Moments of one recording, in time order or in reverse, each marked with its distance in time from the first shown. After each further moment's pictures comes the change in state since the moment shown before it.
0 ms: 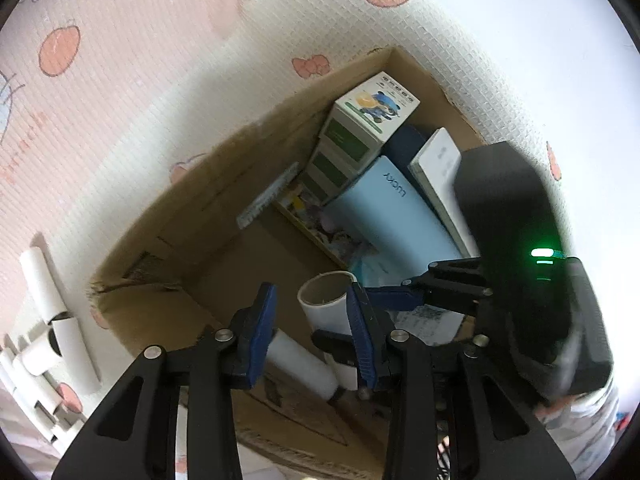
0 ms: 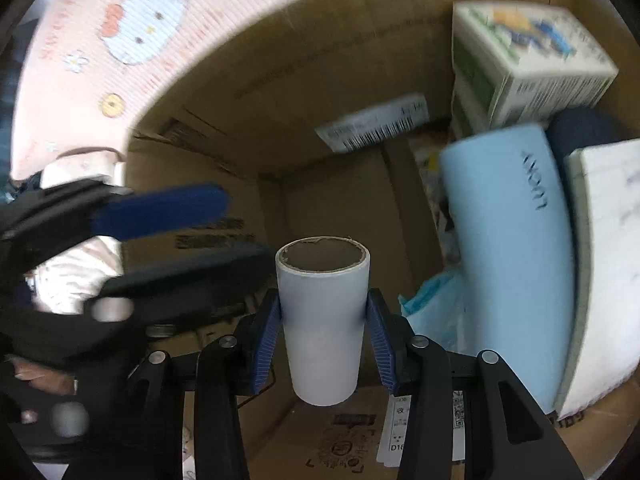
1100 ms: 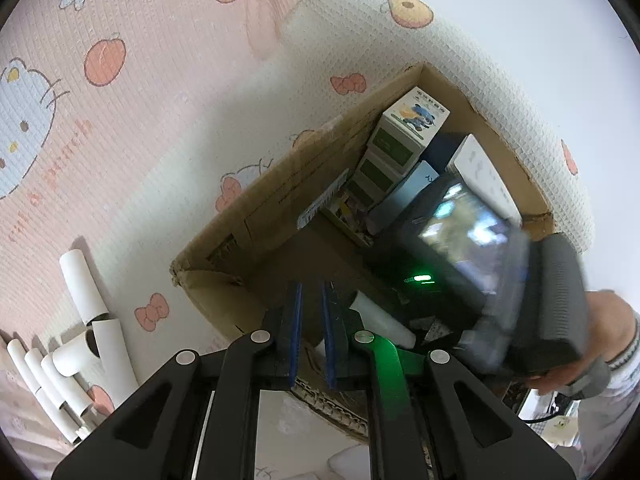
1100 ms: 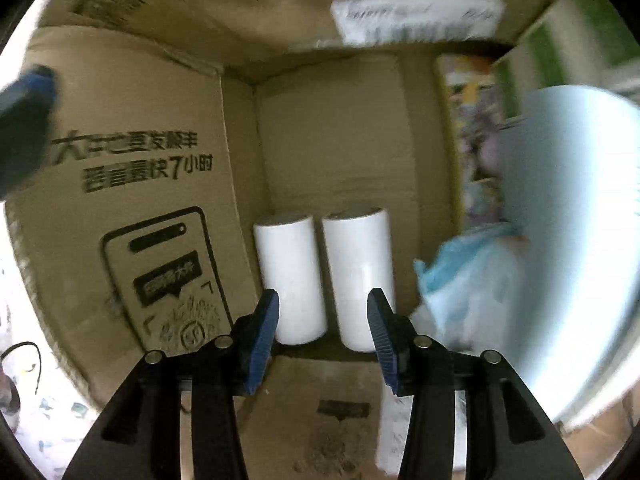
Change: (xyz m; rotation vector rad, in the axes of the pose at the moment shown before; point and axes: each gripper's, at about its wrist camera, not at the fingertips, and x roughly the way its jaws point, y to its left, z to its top) left arm -0.025 0.021 -0.015 0.020 -0.073 0.107; right arm 0.031 -0.014 0.015 -0.075 0.276 -0.157
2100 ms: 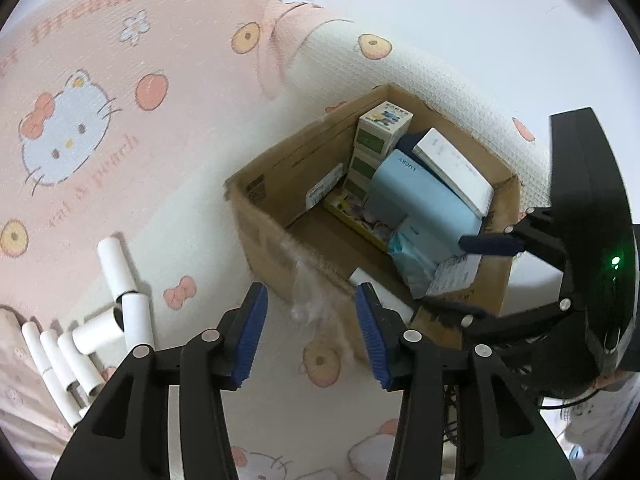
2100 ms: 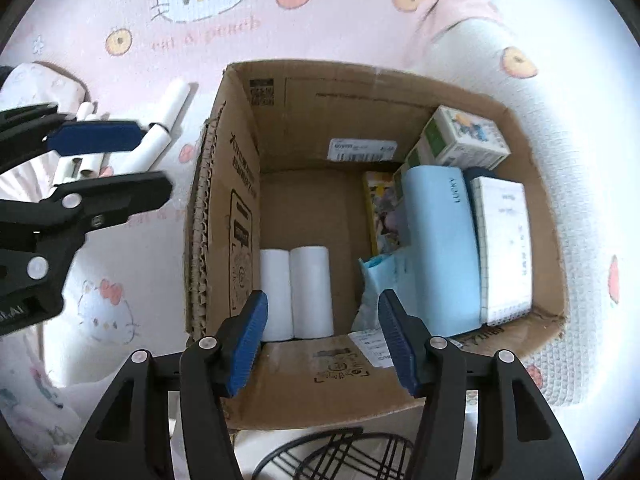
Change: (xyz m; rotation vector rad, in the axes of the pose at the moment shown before) left arm -0.064 0.003 -0.102 0.038 -0.224 0.046; right arm -0.056 0.115 -0.146 0.045 -0.538 -0.417
